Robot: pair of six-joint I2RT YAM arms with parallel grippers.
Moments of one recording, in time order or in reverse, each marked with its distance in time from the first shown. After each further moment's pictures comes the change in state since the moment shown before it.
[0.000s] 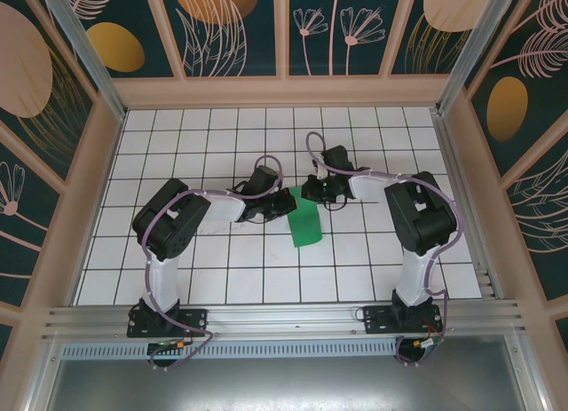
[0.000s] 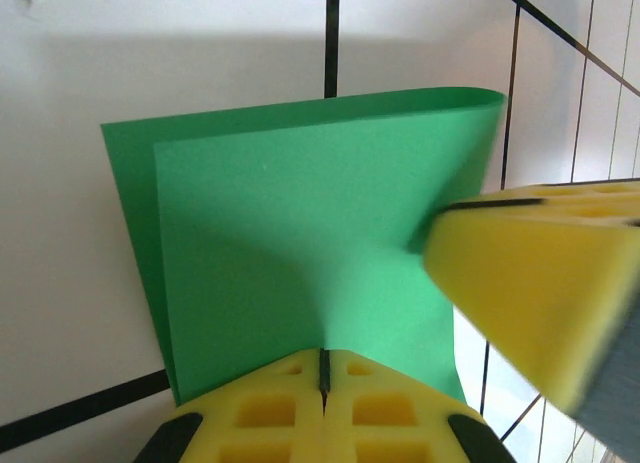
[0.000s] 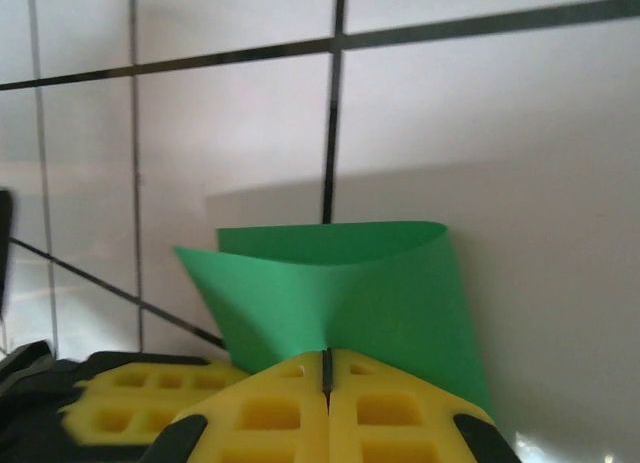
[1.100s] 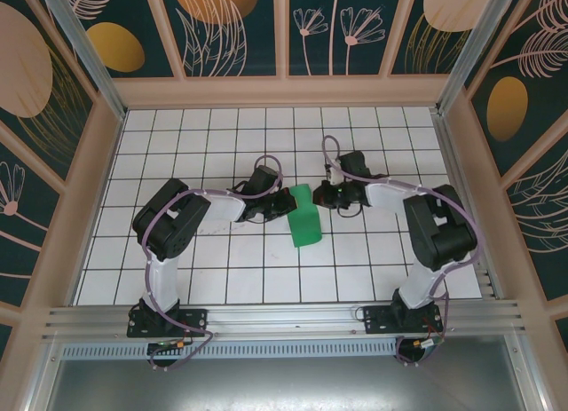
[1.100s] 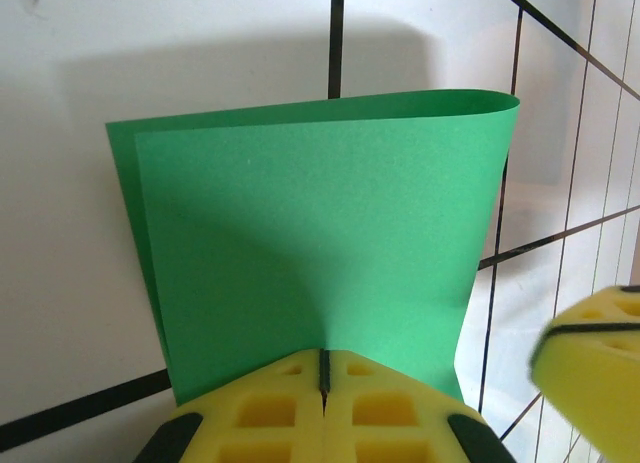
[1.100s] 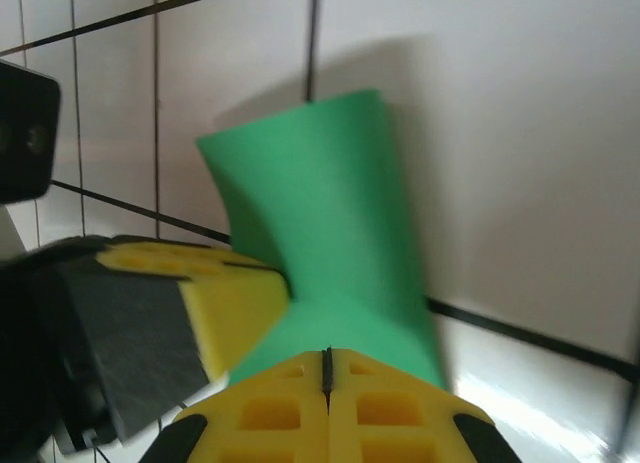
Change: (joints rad) left arm 0.000 0.000 0.002 -0.002 0.001 -0.011; right arm -0.052 -0.144 -0.126 -0.012 -0.098 -0.054
